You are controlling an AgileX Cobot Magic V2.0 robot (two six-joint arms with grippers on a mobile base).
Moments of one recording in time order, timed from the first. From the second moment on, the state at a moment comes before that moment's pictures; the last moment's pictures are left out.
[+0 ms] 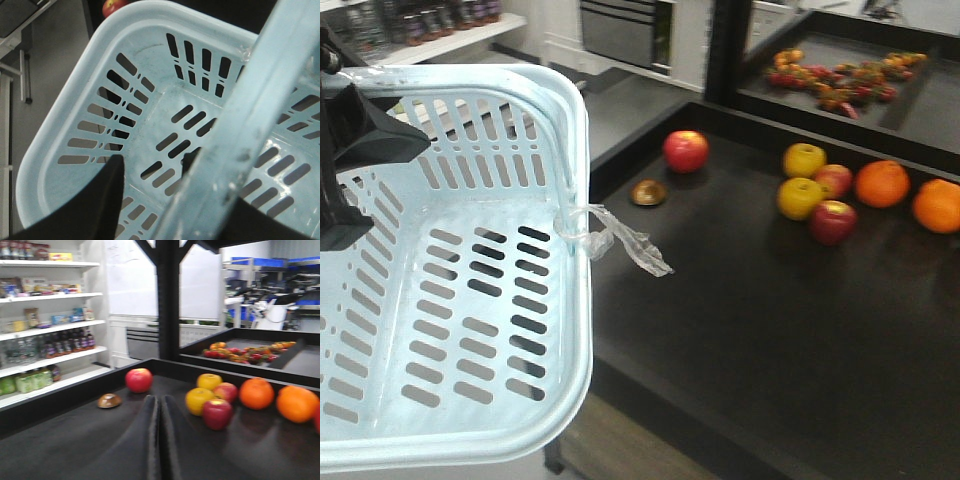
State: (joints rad) left arm -0.71 1.23 -1.66 0.21 1.30 0.40; right arm 0.06 -0.01 0.03 -0.07 -0.01 0.12
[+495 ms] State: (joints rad) left arm -0.71 1.23 -1.66 0.21 1.30 0.40; right arm 0.06 -0.01 0.03 -0.07 -0.01 0.12
